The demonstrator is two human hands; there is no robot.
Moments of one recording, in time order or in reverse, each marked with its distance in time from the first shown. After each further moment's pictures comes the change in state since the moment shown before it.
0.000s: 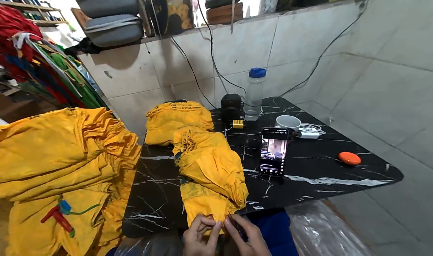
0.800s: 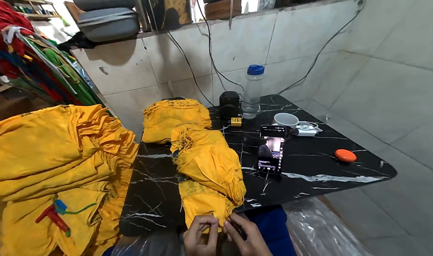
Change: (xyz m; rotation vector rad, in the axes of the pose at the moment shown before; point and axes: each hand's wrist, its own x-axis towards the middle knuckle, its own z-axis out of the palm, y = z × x) left_hand -0.003 -0.017 0.010 0.046 0.078 0.233; right_hand 0.001 0.003 -0.007 0.067 -0.100 0.010
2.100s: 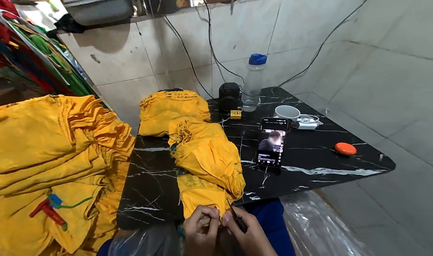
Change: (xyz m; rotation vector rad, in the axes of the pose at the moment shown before) left_hand 0.006 -0.004 0.000 -0.073 -0.065 -0.062; right_hand 0.001 -0.003 0.001 0.037 0.028 0.083
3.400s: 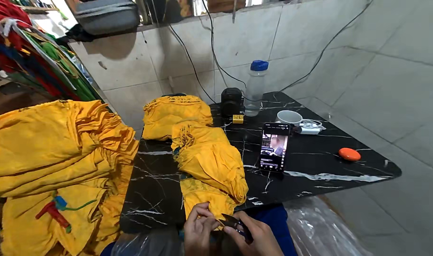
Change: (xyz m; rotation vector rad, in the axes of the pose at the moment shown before) left_hand 0.000 0.000 -0.009 -0.312 -0.009 -0.261; right_hand -0.008 -0.005 -0.011 -0.500 0.092 -0.210
